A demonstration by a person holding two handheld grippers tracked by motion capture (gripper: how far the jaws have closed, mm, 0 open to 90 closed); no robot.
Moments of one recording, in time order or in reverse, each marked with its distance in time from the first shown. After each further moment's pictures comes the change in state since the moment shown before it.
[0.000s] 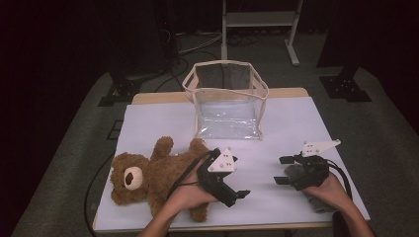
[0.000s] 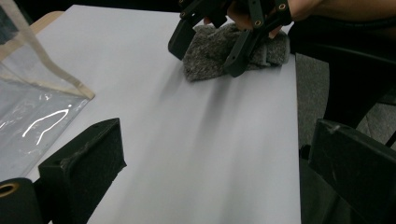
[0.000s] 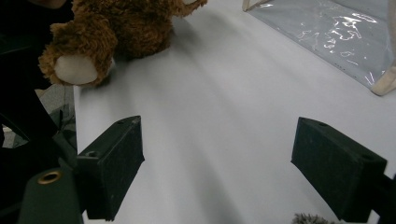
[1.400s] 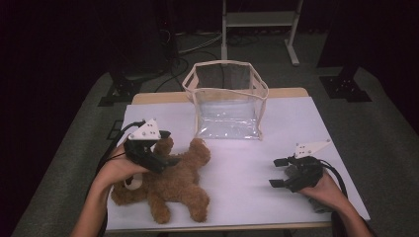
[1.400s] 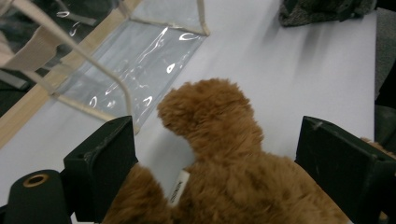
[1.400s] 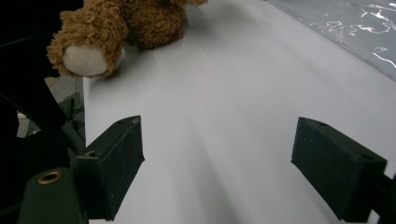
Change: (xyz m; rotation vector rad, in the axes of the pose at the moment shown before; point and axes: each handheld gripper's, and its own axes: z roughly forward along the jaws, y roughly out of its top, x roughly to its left) left arm 0.088 -0.048 -0.141 0.101 0.187 -0.051; right arm 0.003 0.004 0.015 0.044 0.050 -0.017
